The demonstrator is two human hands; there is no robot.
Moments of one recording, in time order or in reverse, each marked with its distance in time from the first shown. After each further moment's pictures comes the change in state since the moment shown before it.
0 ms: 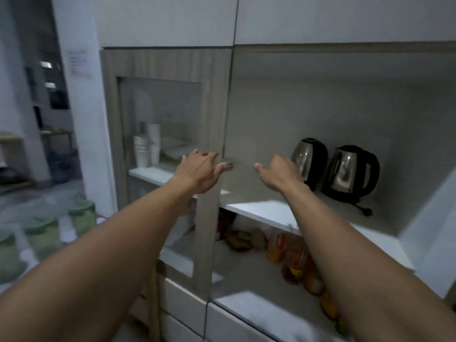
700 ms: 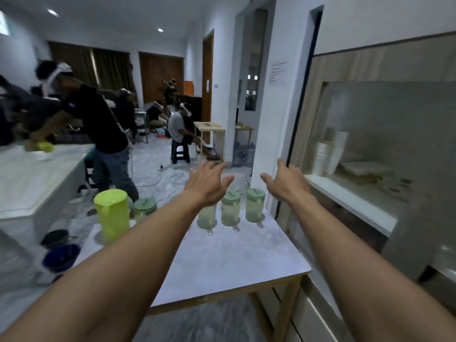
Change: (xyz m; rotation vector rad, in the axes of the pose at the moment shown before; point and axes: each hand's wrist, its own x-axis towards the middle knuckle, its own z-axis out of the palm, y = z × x) left_hand -0.250 -0.300 -0.111 0.269 0.047 -0.711; right_hand -0.109 -0.361 0.181 0.197 -0.373 -0.681
